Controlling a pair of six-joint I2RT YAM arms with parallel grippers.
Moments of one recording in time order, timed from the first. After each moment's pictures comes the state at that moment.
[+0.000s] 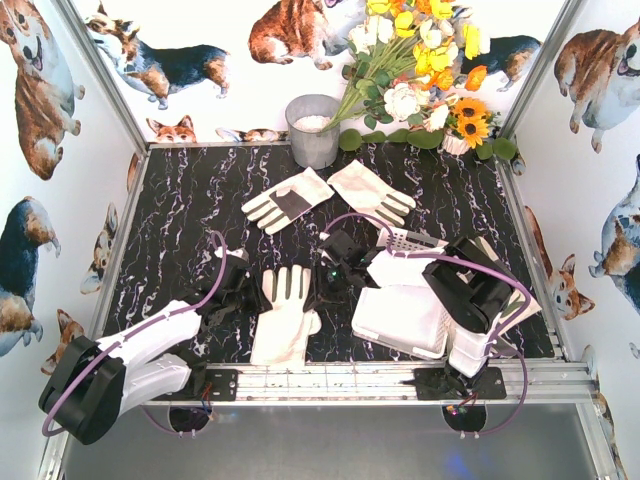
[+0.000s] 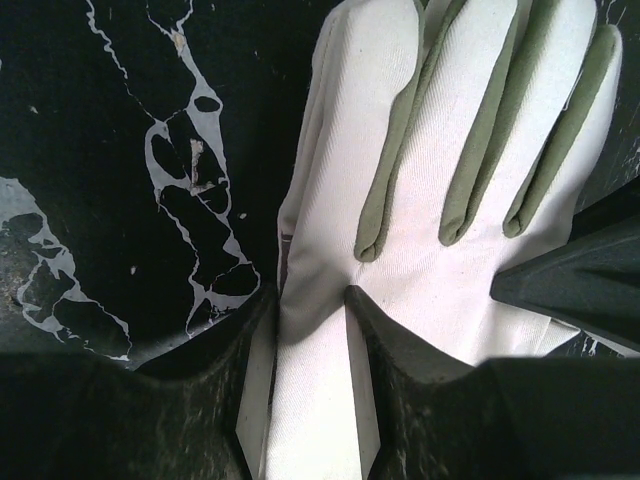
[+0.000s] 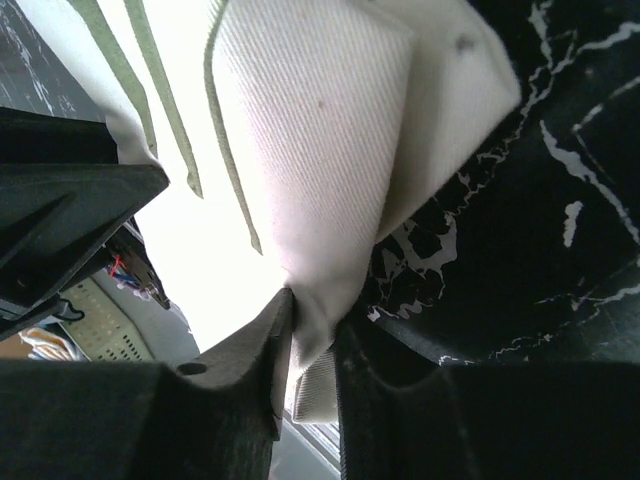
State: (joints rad) left arm -0.52 1.05 0.37 -0.23 0.07 -0.79; right arm 0.80 1.80 0.92 -0.10 -0.48 0.84
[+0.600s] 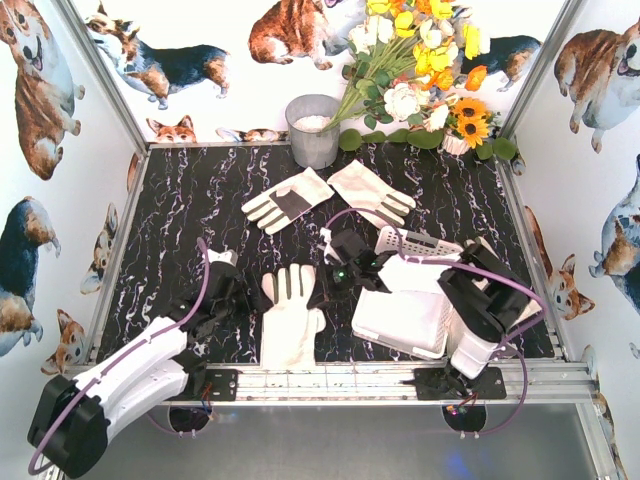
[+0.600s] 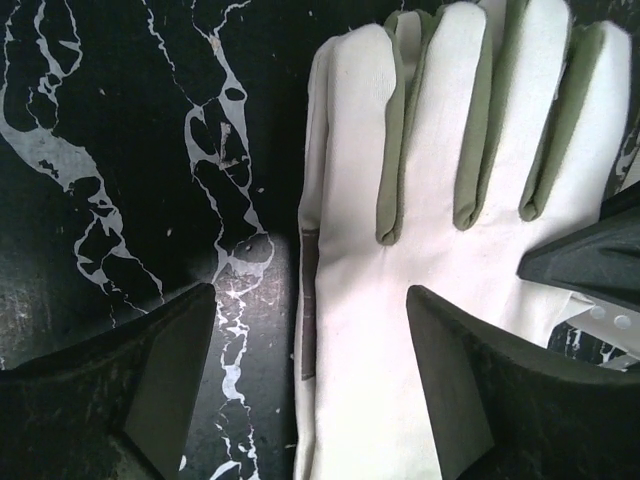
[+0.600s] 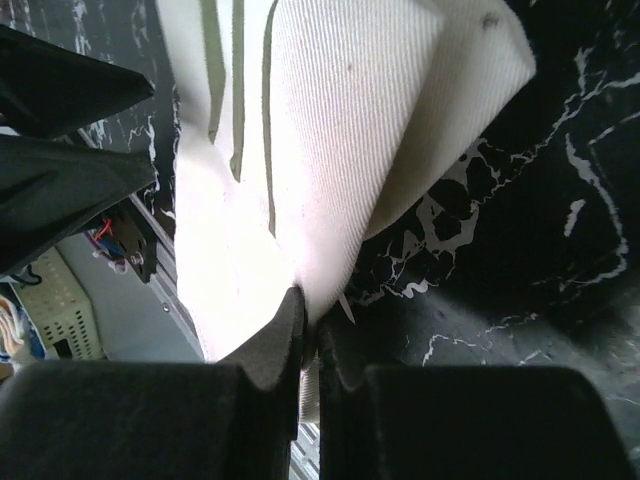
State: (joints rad) left arm -0.52 0.83 0.34 -0.34 0.02 -0.79; right arm 0.78 1.70 0.83 0.01 -0.51 0.70
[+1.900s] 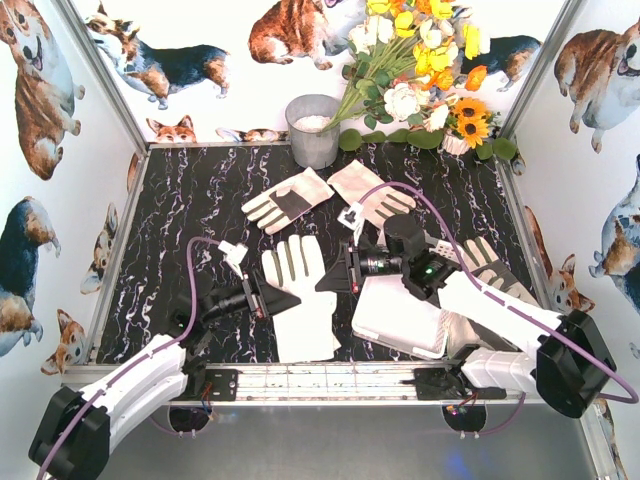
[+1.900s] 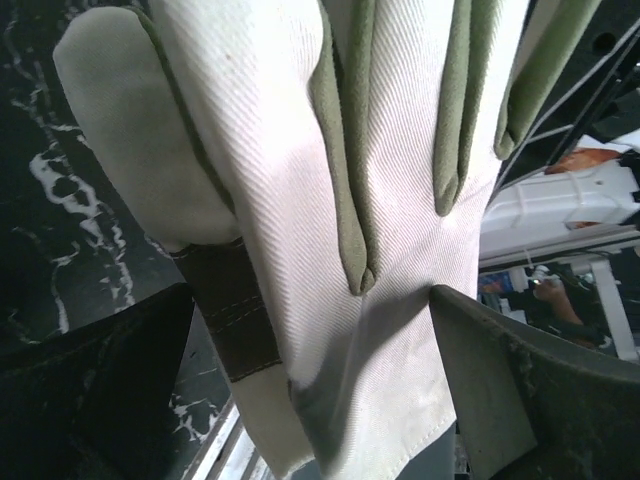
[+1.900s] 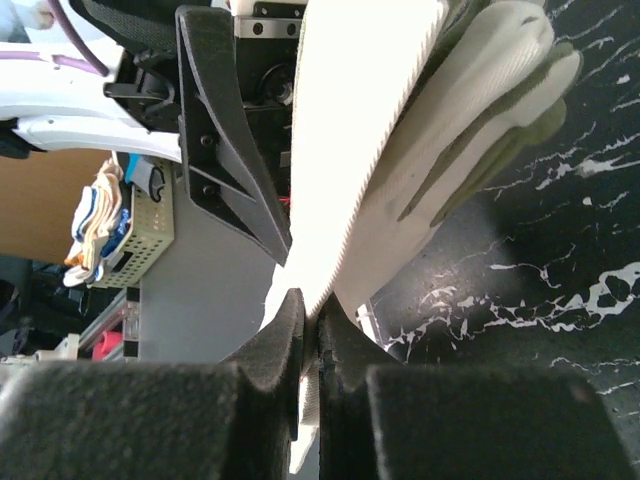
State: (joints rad) left arm -0.47 0.74 0.12 0.48 0.65 -0.96; right arm 0.69 1.18 0.72 0.13 -0.79 0.54
